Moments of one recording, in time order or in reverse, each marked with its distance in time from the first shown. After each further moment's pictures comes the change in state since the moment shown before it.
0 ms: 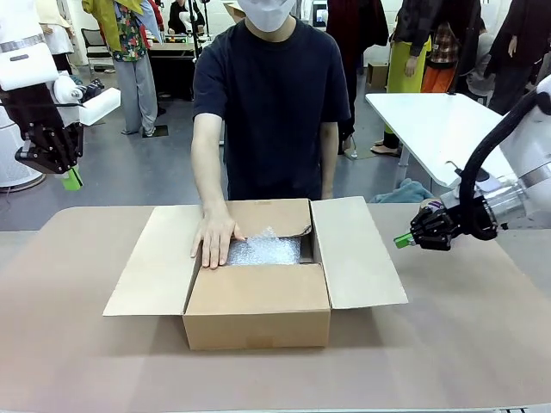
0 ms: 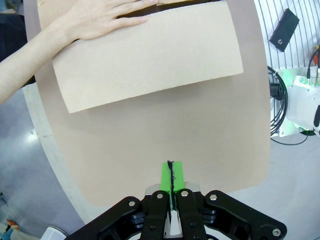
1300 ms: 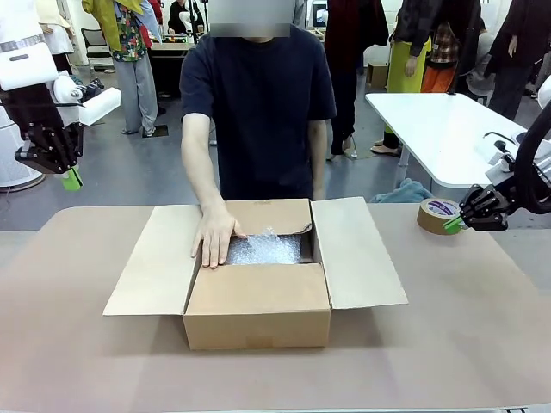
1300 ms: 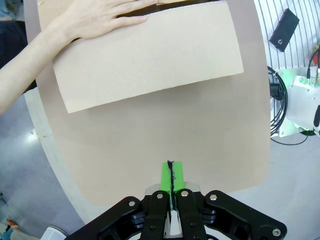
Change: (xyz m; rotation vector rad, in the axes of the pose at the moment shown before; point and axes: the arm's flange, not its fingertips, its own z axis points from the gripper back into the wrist) left arm 0.000 0.000 0.000 0.000 0.000 0.000; right arm 0.044 0.029 0.103 -0.099 0.277 0.014
